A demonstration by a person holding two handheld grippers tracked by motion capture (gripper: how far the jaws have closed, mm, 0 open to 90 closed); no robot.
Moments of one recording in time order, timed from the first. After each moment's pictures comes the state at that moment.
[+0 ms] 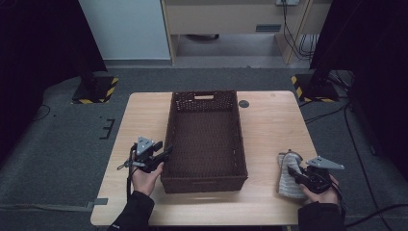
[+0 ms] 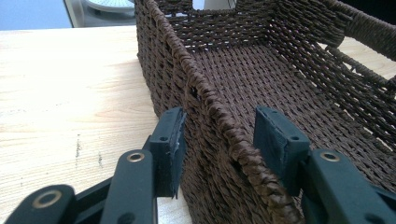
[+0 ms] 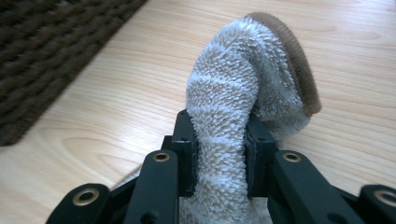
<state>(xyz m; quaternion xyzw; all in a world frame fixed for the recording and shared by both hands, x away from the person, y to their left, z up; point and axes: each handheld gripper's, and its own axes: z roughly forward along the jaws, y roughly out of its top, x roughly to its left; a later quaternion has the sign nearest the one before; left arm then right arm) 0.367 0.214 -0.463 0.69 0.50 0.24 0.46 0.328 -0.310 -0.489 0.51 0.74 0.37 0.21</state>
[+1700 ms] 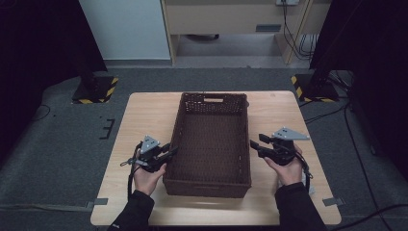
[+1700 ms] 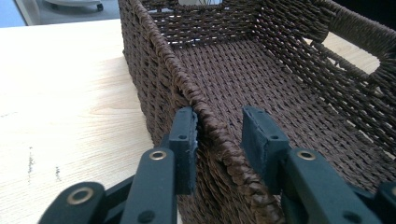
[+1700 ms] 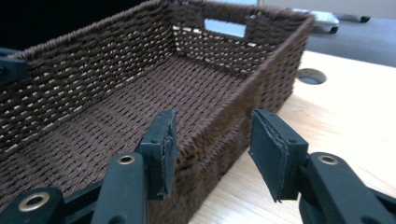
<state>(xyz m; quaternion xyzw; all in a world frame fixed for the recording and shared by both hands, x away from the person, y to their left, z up) 0.369 0.204 -0.459 0.73 0.46 0.20 0.47 0.389 -0.208 -0.433 0.41 0.74 0.49 0.20</state>
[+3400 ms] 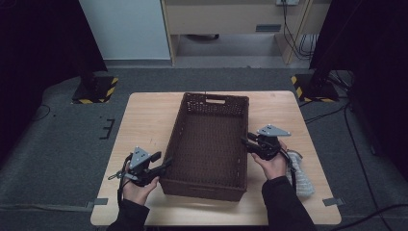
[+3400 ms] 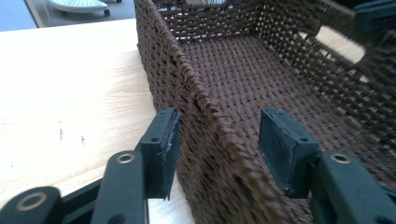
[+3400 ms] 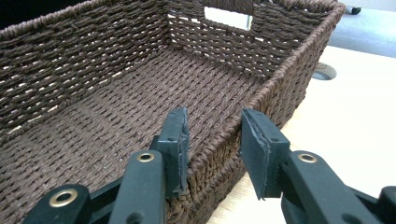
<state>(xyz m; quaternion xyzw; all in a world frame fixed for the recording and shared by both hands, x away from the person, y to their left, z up) 0.322 0.223 -0.452 0.73 0.45 0.21 0.47 0.411 -0.176 -0.451 0.43 0.75 0.46 0.21</state>
